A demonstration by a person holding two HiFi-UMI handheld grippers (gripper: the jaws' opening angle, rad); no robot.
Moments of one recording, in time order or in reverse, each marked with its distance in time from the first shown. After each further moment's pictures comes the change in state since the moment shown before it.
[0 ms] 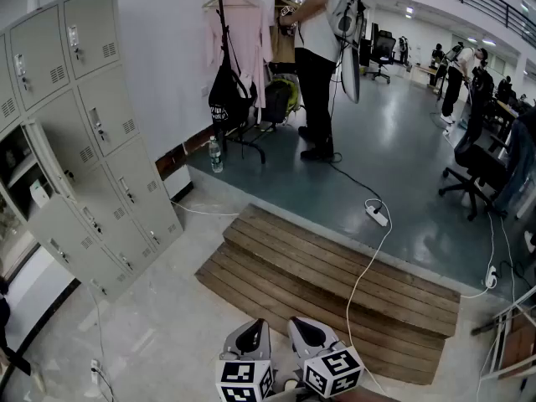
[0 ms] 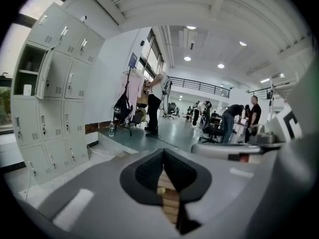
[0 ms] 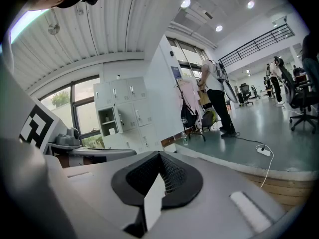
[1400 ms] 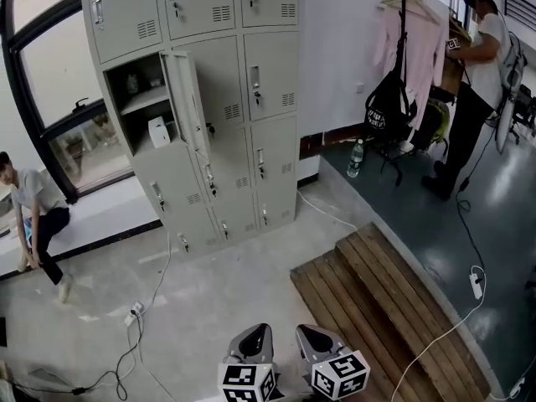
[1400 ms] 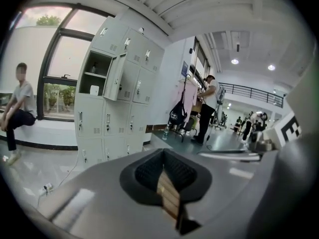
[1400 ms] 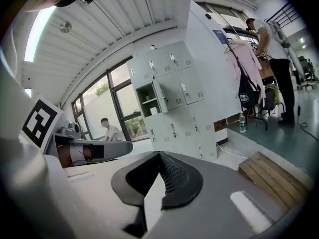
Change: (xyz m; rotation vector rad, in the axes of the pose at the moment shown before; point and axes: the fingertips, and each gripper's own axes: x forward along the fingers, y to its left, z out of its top) left arm -0.087 0.305 -0.003 -0.228 -0.071 0.496; right arm 0.232 0.214 -0.040 -0.127 0.227 0.503
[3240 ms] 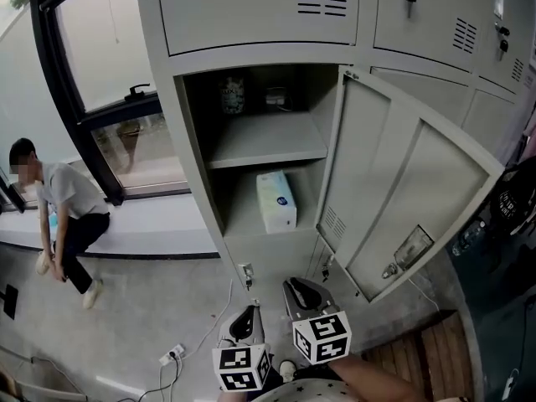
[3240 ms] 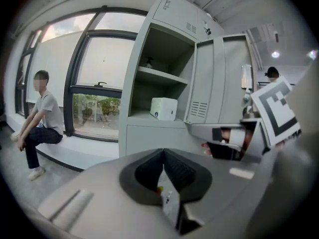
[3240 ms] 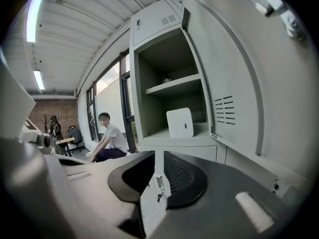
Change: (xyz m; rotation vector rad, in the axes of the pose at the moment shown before) left arm 0.235 0.581 0.246 -0.104 -0.081 0.425; right arm 0.685 0.118 0.270 -0.238 -0.029 0.222
